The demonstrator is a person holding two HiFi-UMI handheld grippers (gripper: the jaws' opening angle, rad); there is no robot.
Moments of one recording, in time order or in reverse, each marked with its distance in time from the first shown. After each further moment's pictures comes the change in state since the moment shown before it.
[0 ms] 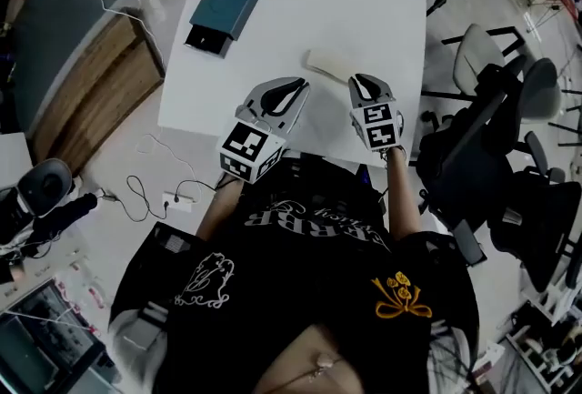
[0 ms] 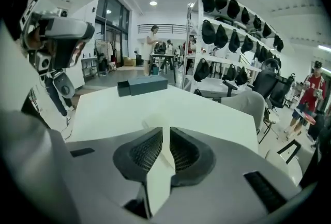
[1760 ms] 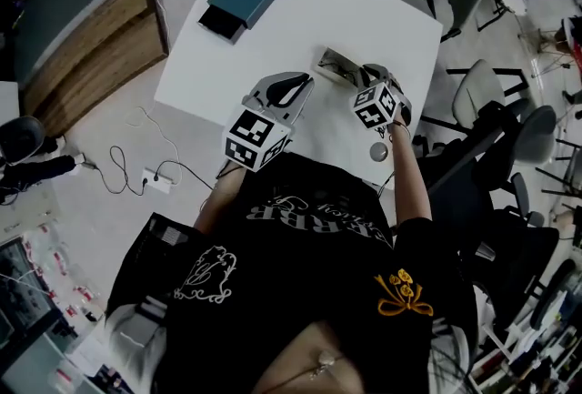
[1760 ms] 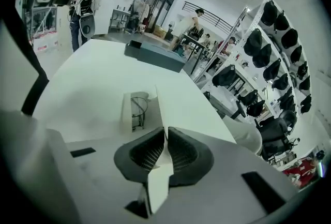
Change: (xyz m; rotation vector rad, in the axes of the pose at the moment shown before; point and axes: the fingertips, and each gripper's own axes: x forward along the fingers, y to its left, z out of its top) left arm 0.006 0.023 -0.018 -0.077 -0.015 0.127; right arm 0.076 -0.034 -0.009 -0.553 0.191 -0.007
